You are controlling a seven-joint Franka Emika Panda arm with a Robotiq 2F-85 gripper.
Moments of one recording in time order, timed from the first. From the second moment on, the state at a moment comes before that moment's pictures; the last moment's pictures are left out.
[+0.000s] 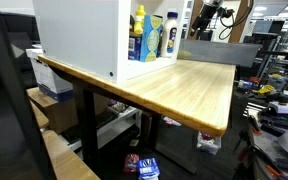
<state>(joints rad) -0.18 -0.09 -0.35 -2.11 0.06 2.38 -0.37</state>
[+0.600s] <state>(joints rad) -0.19 0.02 -0.34 -1.93 0.13 1.97 -0.39</state>
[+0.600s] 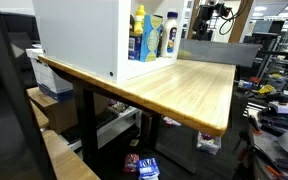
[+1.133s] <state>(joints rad) -0.23 0.06 -0.32 -1.90 0.13 2.03 -0.56</state>
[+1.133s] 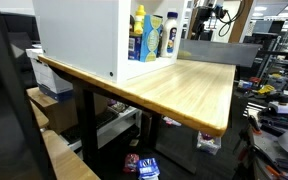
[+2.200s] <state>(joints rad) -0.27 0.06 -0.31 -1.90 0.29 2.06 -0.82</state>
